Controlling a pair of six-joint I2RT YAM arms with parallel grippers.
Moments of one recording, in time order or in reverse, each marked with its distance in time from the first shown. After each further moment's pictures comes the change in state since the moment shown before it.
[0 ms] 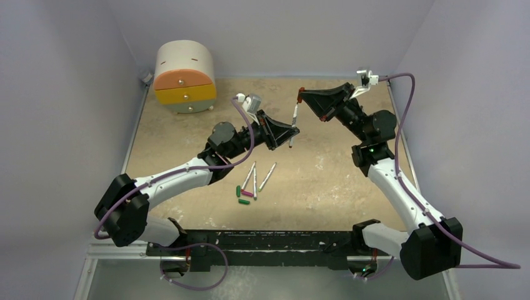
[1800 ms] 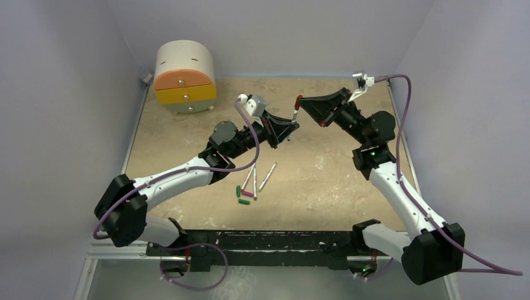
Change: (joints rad) left arm -0.019 -0.002 0.034 -0.027 -0.091 0.262; right arm 0.011 -0.032 -0.019 -0.095 -0.028 0.045
